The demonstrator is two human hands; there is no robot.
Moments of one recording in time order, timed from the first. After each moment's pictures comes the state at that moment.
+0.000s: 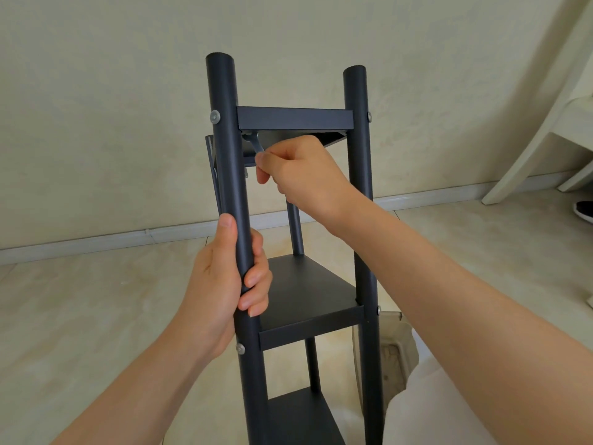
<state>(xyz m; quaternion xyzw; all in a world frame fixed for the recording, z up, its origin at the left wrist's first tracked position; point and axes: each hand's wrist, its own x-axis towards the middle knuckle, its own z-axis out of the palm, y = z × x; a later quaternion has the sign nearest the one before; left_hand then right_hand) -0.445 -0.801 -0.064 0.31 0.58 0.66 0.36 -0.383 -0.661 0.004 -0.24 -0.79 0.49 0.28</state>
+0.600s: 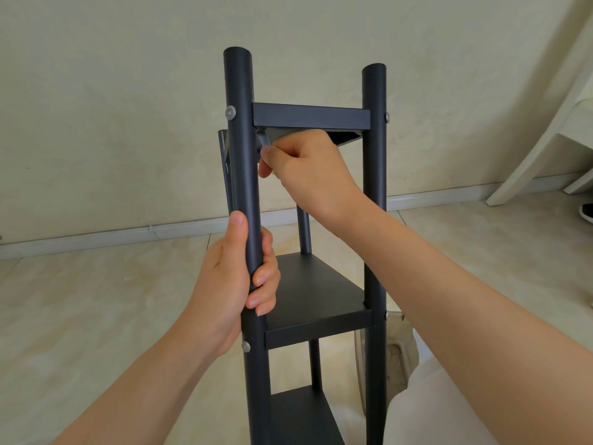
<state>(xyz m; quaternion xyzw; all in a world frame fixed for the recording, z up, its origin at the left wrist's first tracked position) -0.442 -0.801 -0.063 0.32 0.57 0.66 0.38 -0.385 -0.664 0.003 -0.23 -0.78 0.47 0.34</state>
